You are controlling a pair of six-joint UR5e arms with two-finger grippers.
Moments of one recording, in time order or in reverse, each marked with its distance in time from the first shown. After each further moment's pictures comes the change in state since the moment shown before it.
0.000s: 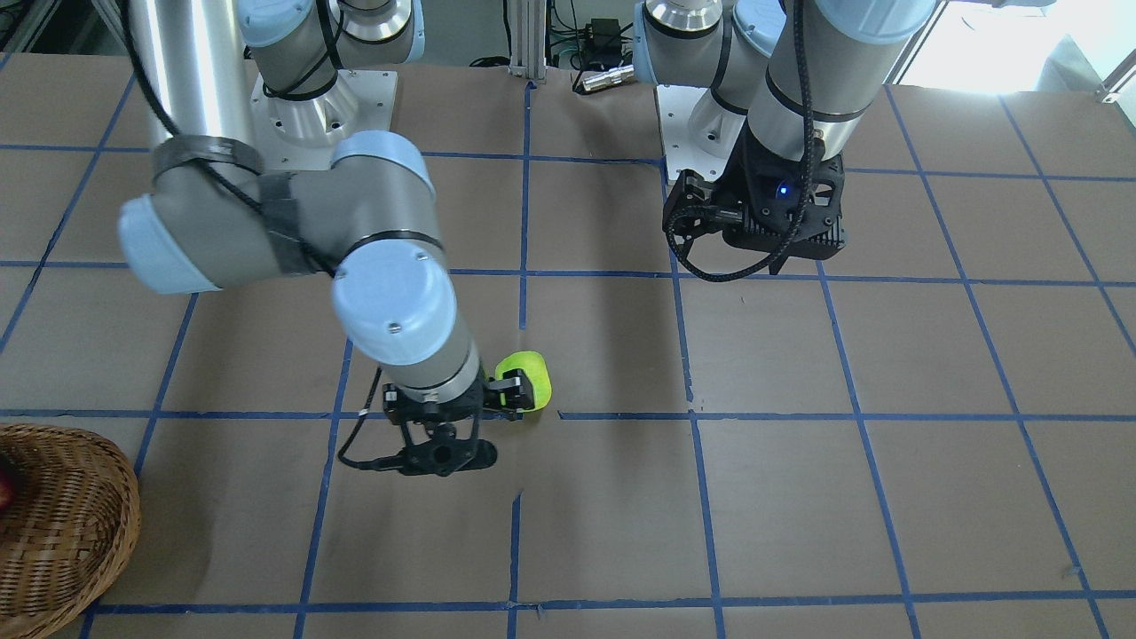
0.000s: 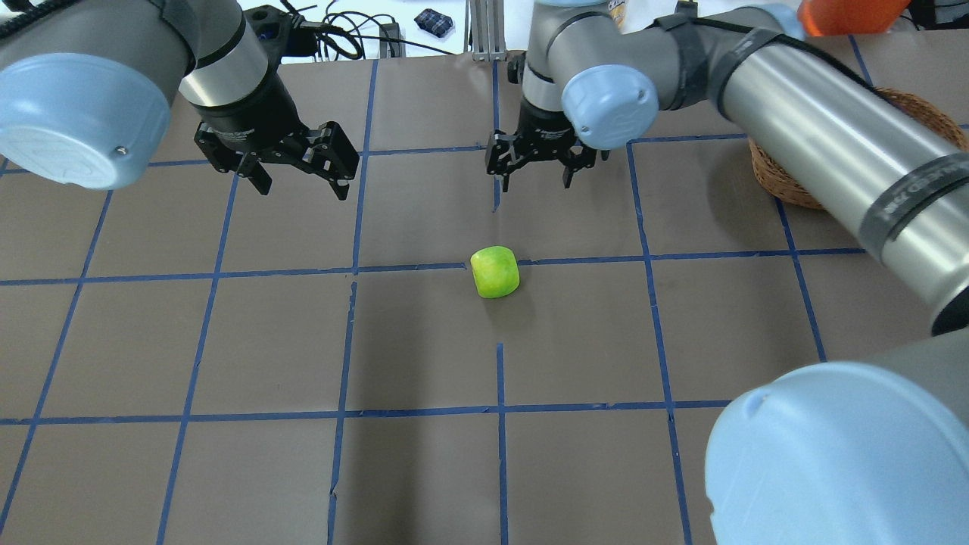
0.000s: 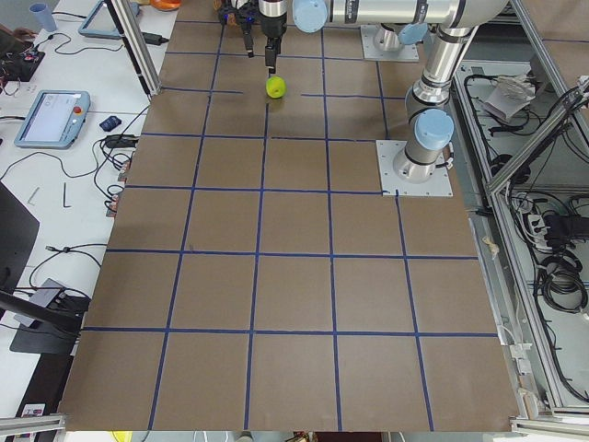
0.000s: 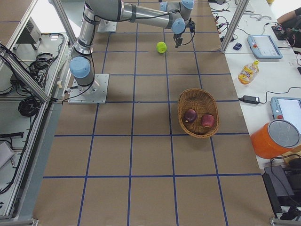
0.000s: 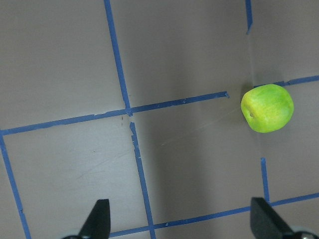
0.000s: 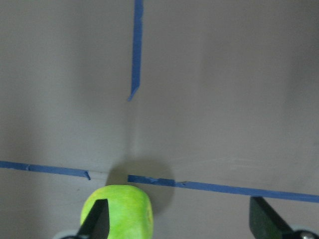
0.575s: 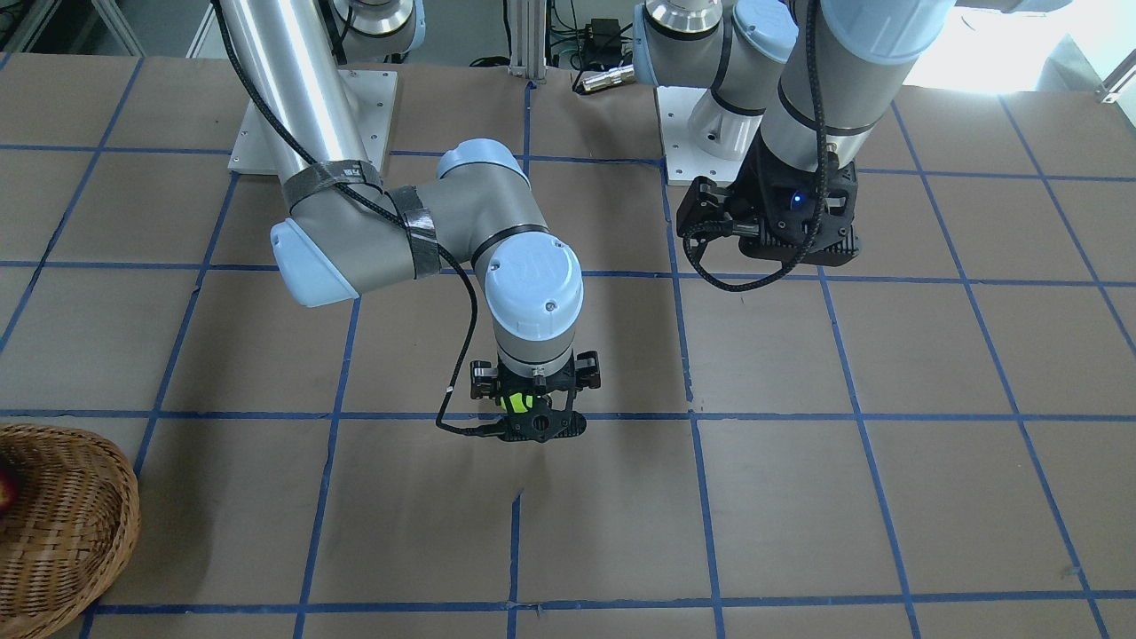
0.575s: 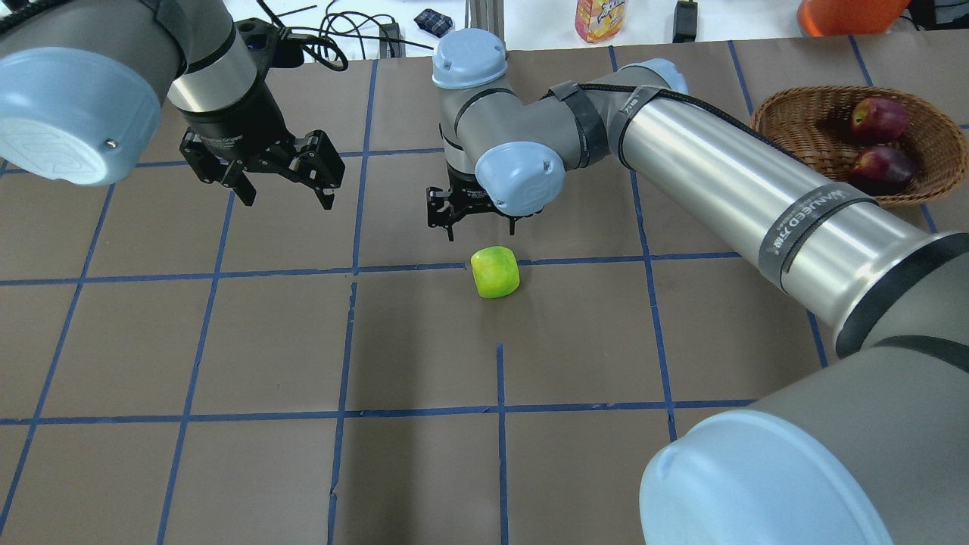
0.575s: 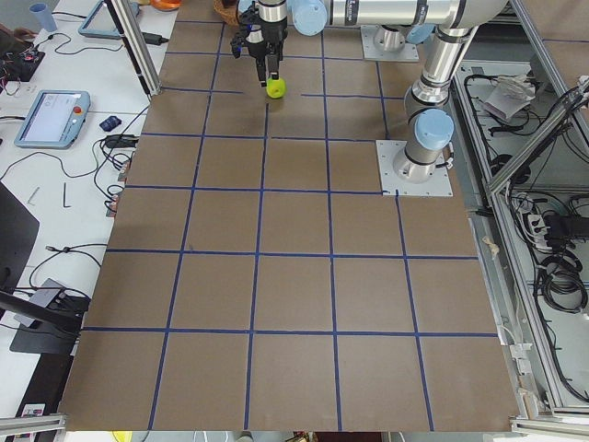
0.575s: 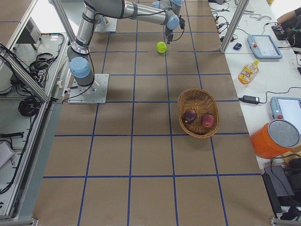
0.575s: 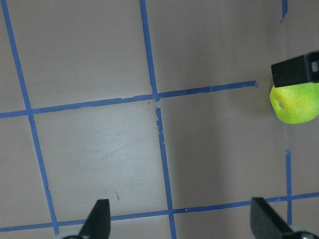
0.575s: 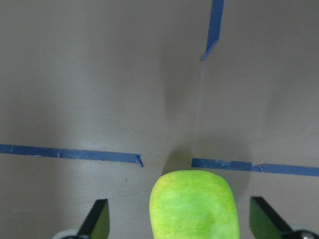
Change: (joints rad) left arm 0.020 -0.007 0.005 -0.039 0.009 -0.019; right arm 0.118 0.041 0.048 -0.053 -0.068 0.112
